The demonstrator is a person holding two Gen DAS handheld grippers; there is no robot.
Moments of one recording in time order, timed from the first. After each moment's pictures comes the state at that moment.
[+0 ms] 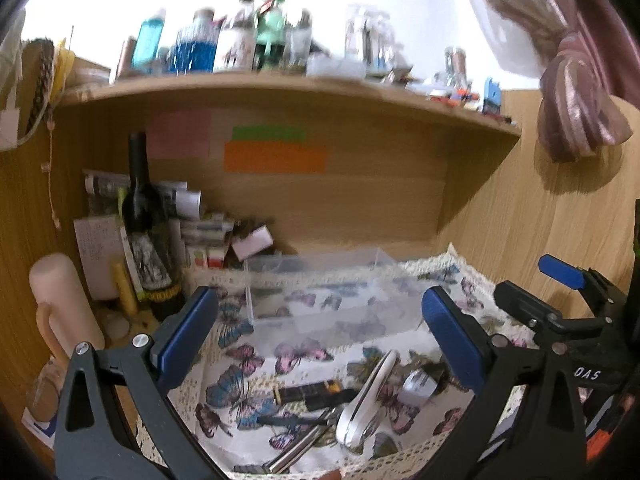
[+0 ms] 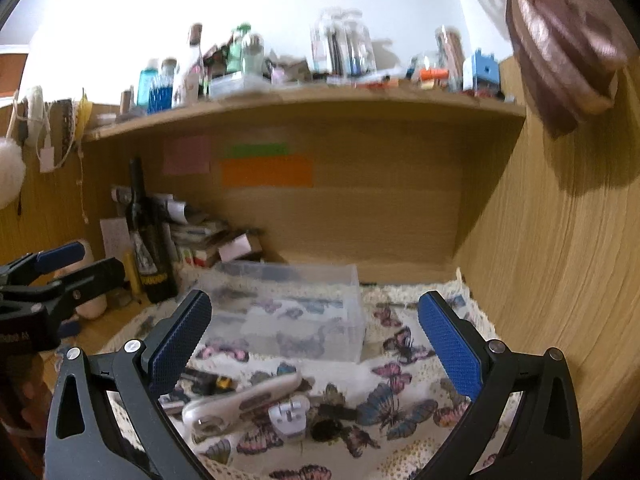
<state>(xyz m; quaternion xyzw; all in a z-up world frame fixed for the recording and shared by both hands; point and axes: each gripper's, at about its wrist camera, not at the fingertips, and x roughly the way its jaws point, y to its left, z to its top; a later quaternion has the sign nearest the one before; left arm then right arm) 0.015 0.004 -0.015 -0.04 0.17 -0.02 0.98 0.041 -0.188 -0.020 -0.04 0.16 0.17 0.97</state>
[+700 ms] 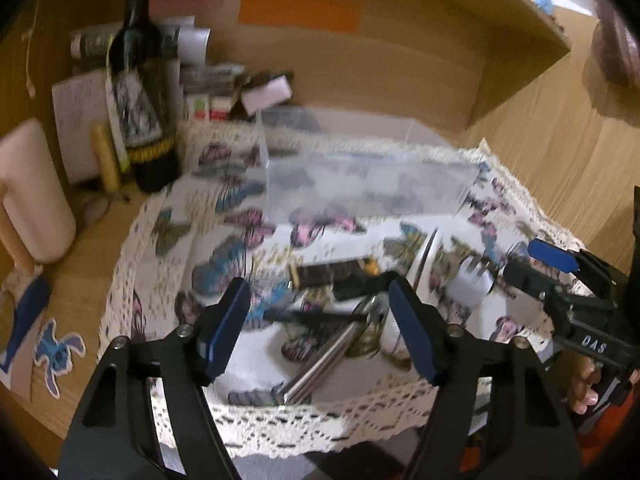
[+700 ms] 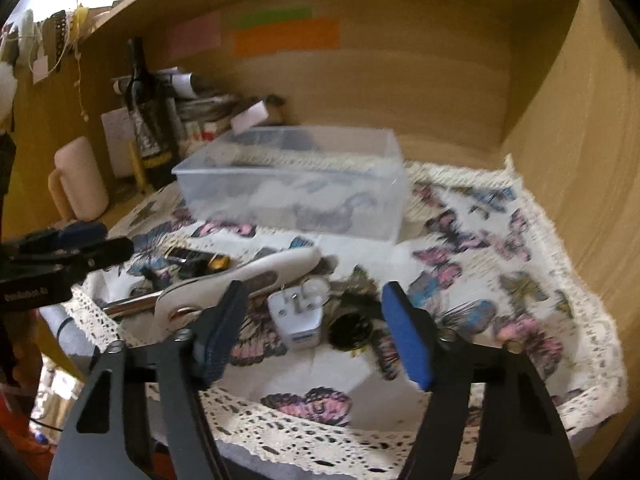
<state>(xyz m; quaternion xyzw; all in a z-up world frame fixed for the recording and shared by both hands) 0.046 0.028 -0.117 -0.07 0.35 -0.02 0.93 0.075 -0.182 -0.108 -0.05 0.33 0.23 0.91</state>
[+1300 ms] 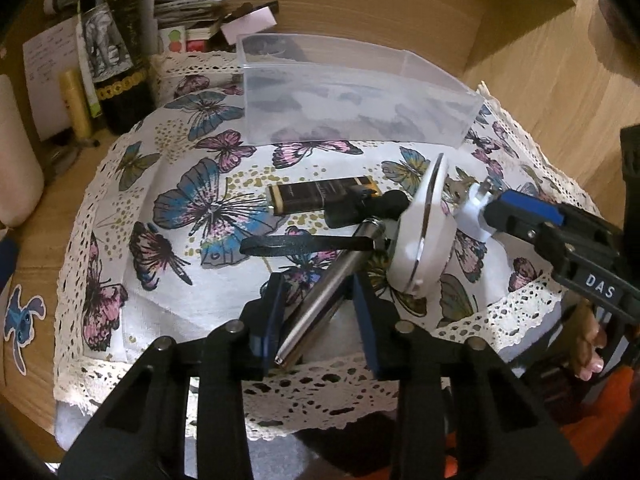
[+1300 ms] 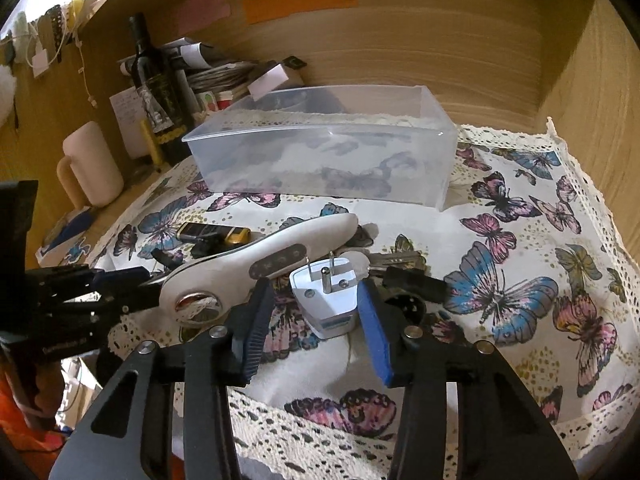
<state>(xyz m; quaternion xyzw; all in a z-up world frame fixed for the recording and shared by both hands) 0.050 0.017 -0.160 -0.06 0.43 -0.05 0.90 0.091 -0.165 -0.128 -0.04 0.37 0.26 0.89</state>
